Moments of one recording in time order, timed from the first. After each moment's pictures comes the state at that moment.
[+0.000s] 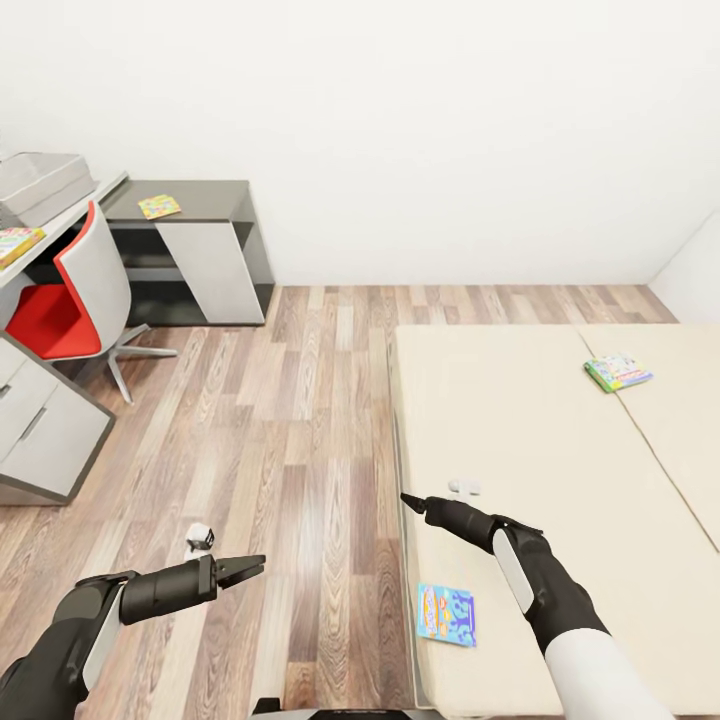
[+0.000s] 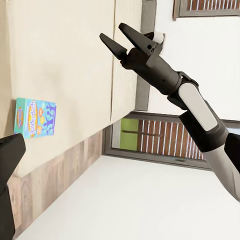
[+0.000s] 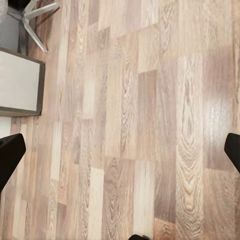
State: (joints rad) left arm -0.39 0.18 0.24 -1.02 0.10 0.90 -1.45; right arm -0.60 0.01 -0.09 -0.86 -0.23 0.46 0.55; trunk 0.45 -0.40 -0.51
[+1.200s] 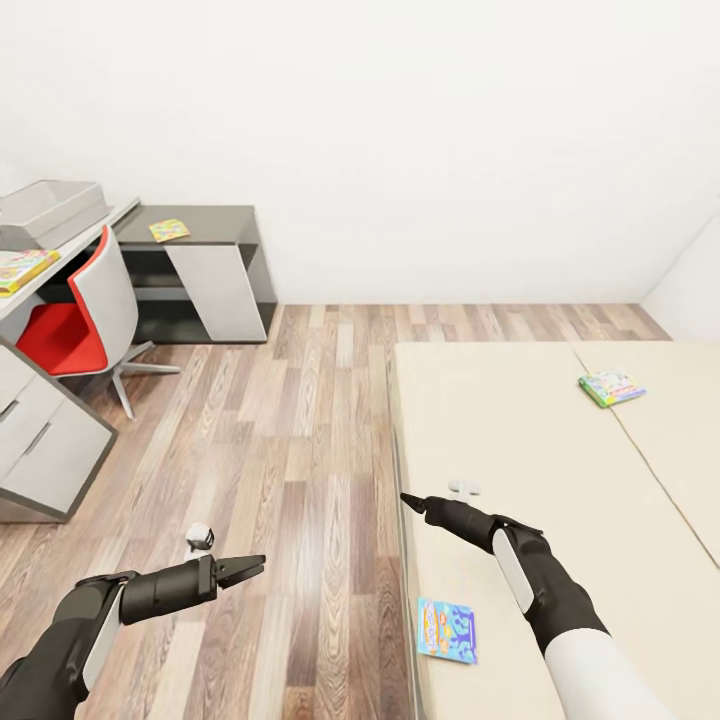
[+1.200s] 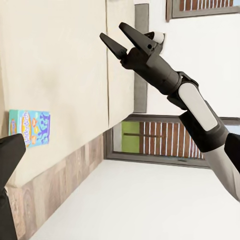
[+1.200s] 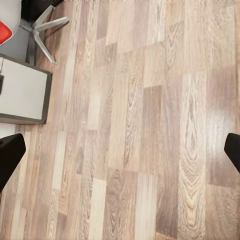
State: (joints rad) left arm -0.39 0.18 0.24 -1.02 0.10 0.89 -1.45; right arm -0.60 0.01 -0.09 -0.86 -0.23 0.45 0.55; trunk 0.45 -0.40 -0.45
